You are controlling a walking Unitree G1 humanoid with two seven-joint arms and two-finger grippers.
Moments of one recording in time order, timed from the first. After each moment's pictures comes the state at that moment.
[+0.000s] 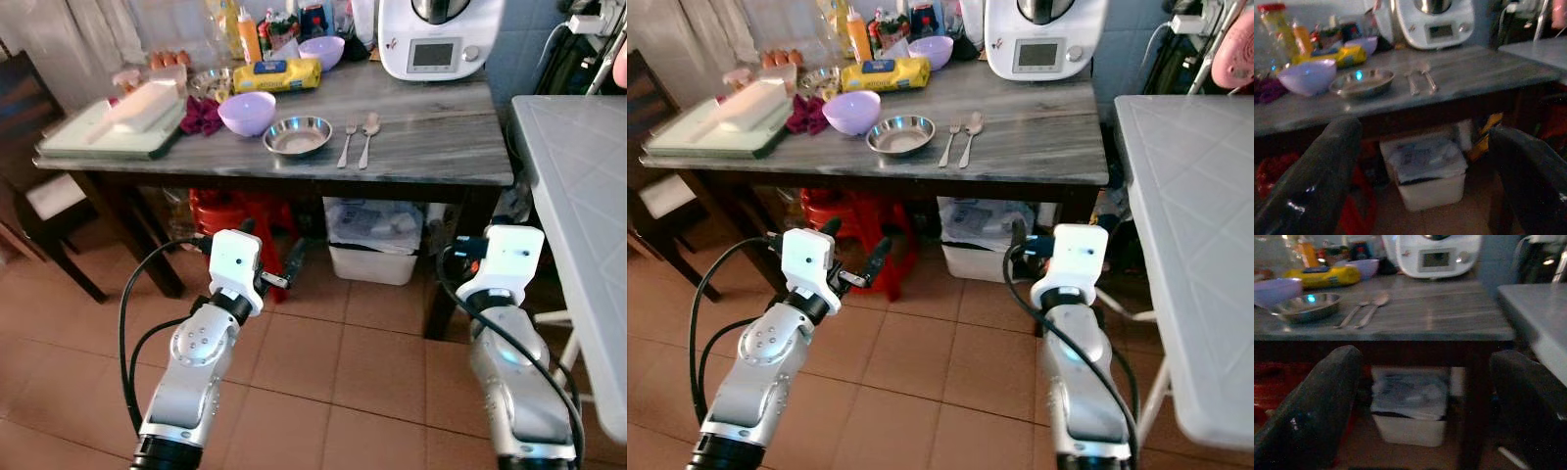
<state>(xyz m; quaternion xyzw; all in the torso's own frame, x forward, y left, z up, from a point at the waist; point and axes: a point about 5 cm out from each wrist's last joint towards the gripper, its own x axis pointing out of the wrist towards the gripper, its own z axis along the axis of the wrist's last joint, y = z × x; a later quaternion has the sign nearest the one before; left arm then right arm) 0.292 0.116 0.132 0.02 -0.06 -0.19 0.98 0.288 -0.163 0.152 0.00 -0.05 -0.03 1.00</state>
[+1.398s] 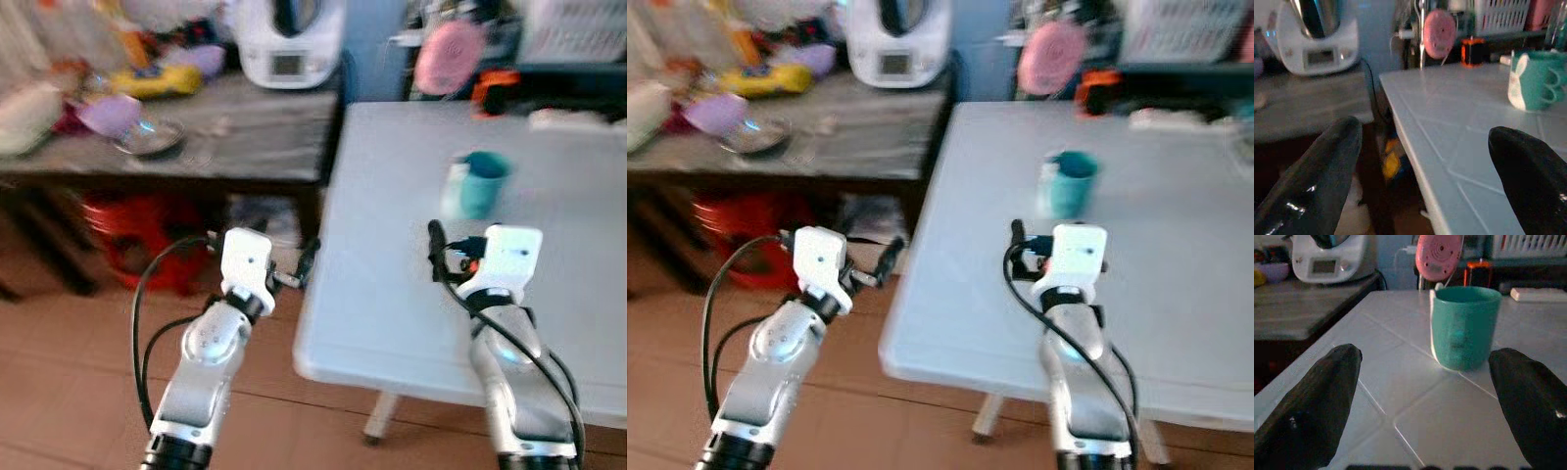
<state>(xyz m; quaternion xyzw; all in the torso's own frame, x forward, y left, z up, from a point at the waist) 0.294 0.100 0.135 0.01 -0.07 -0.21 0.97 0.291 -0.166 0.151 0.00 -0.05 -0.03 1.00</state>
